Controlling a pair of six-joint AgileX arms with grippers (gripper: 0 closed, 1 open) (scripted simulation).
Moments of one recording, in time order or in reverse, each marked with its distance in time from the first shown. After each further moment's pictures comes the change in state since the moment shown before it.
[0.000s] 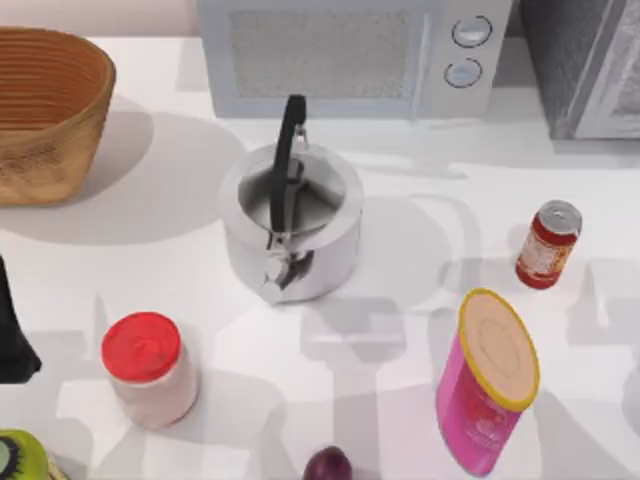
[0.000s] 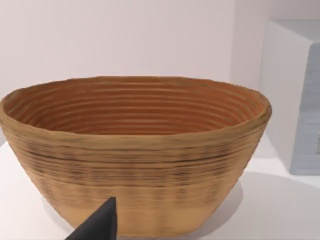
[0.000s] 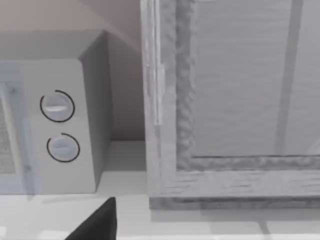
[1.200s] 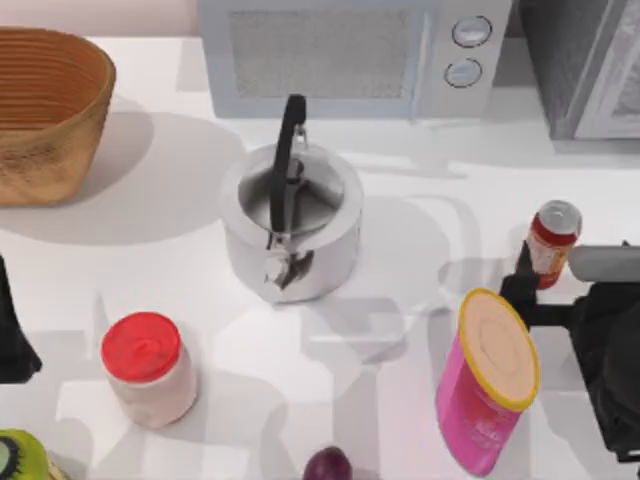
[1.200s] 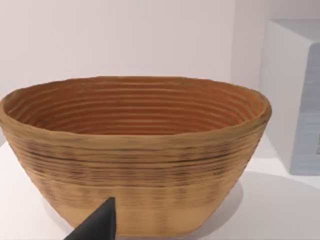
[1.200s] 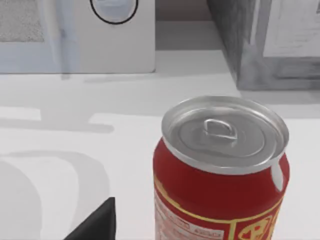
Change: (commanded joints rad) left arm 0.000 0.000 0.000 0.000 0.000 0.000; right arm 0.405 1.551 0.156 1.174 0.427 0.106
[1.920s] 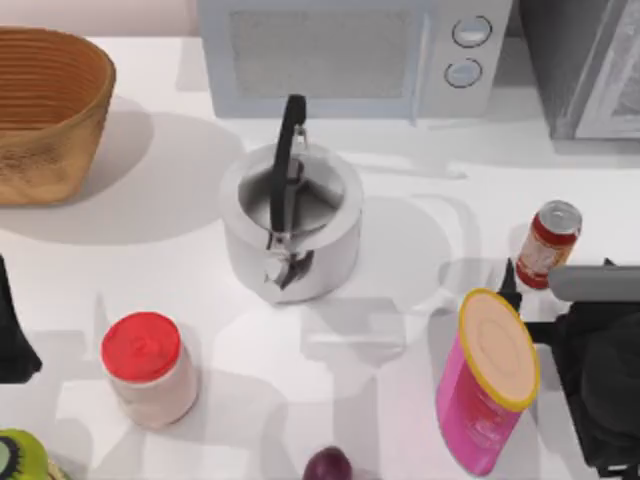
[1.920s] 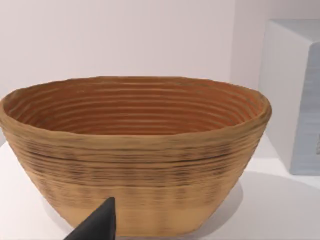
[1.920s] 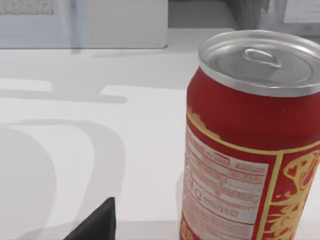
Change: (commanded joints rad) left arm 0.000 0.000 0.000 0.000 0.000 0.000; right arm 0.042 0.163 0.018 0.126 0.041 0.011
